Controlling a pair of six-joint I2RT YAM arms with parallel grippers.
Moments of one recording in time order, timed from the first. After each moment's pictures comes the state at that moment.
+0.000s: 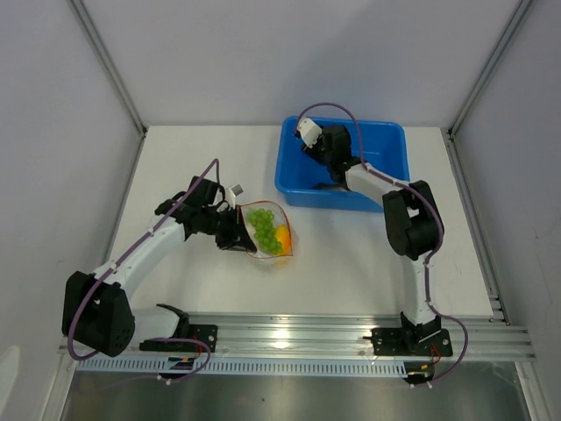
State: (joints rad) left arm -0.35 1.26 0.91 -0.72 0.64 -0.50; right arm 0.44 2.14 1.59 0.17 0.09 -0.66
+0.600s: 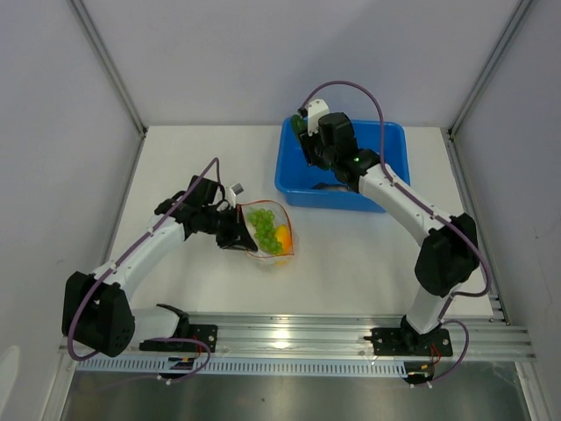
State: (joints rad) left arm -0.35 1.26 0.92 -0.71 0.65 -0.50; right arm 0.58 1.77 1.60 -0.25 0.15 -0.11
